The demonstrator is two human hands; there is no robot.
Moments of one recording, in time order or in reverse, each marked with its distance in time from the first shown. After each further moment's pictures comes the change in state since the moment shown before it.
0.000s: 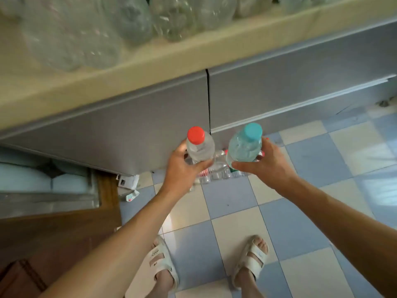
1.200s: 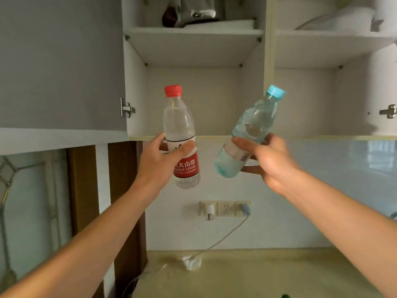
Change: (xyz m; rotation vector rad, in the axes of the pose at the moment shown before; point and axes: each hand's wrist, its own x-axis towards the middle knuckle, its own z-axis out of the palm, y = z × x) left_hand -0.041 0.661 -0.485 -0.118 0.577 0.911; right_hand -0.053 -0.840 0.042 0.397 0.064 -0.874
